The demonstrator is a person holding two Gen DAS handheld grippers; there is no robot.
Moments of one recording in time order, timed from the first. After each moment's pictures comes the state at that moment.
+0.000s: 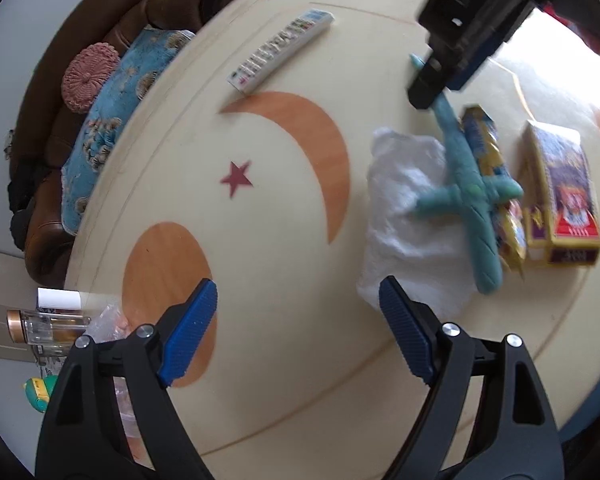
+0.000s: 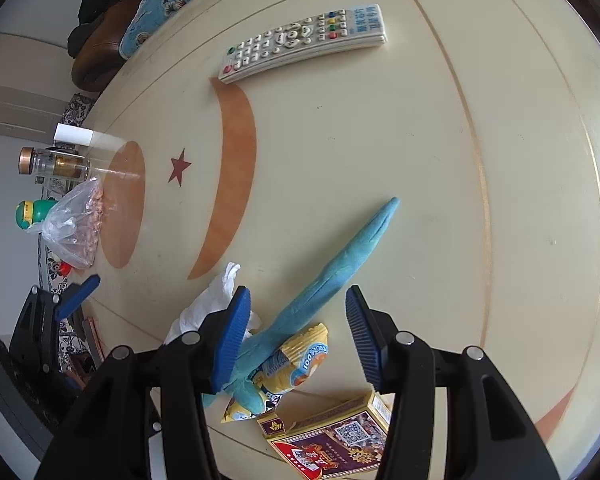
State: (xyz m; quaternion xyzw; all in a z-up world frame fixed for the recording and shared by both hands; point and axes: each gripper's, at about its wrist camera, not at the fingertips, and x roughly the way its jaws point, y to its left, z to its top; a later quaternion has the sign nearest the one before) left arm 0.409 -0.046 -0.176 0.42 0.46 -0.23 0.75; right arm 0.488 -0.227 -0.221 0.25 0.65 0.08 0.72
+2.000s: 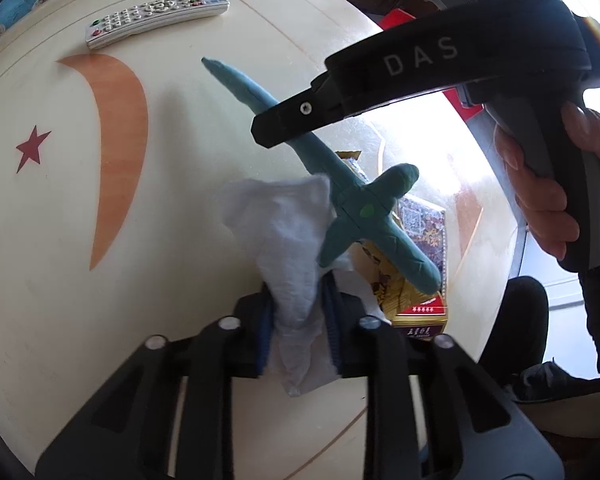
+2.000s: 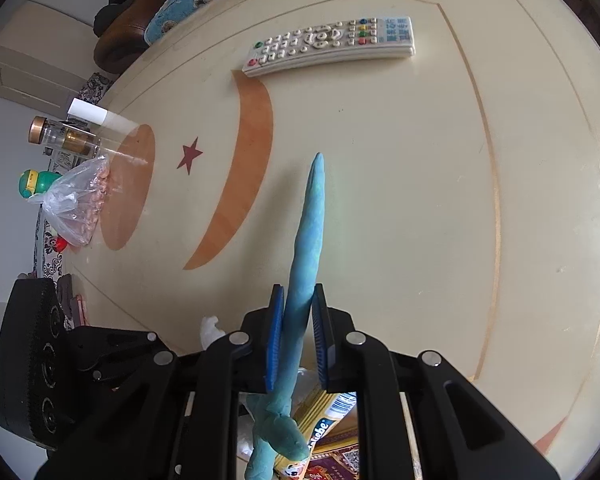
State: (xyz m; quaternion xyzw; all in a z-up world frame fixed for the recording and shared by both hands) left arm 0.401 -0.072 -0.217 0.11 0.59 -0.44 0.67; right arm 0.485 -0.223 -0.222 0.21 0.62 0.12 0.74
